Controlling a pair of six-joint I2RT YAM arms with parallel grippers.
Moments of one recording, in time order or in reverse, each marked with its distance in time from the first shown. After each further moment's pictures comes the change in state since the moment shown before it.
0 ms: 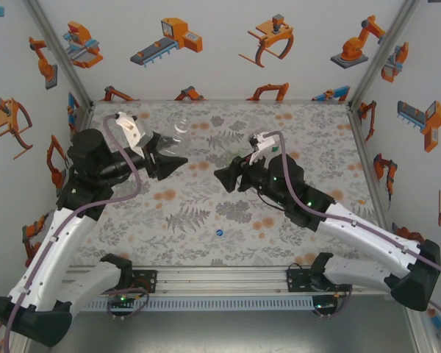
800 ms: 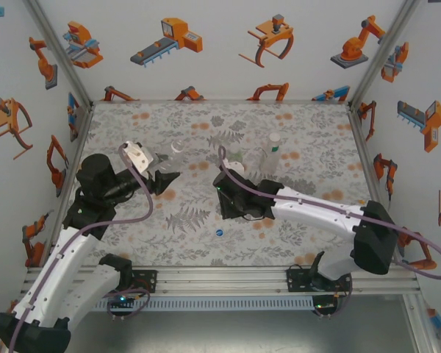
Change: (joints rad) left arm 0.014 -0.154 -0.252 0.037 -0.172 0.142; right arm 0.127 0.417 0.162 -0.544 0.098 0.281
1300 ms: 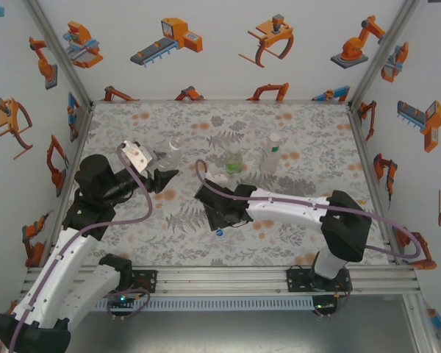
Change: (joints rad) left arm 0.000 -0.003 0.000 0.016 -0.026 -0.003; right arm 0.079 0.195 0.074 -0.045 -0.011 0.042
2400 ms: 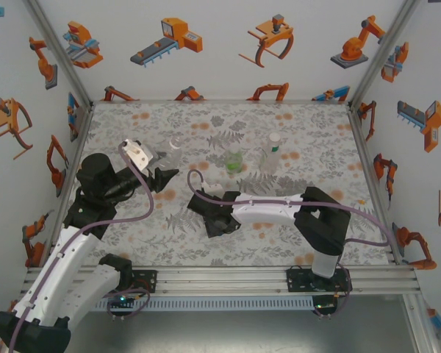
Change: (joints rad) left arm 0.000 0.015 0.000 0.000 -0.011 -0.004; right arm 0.027 0.144 0.002 0.029 0.008 0.079
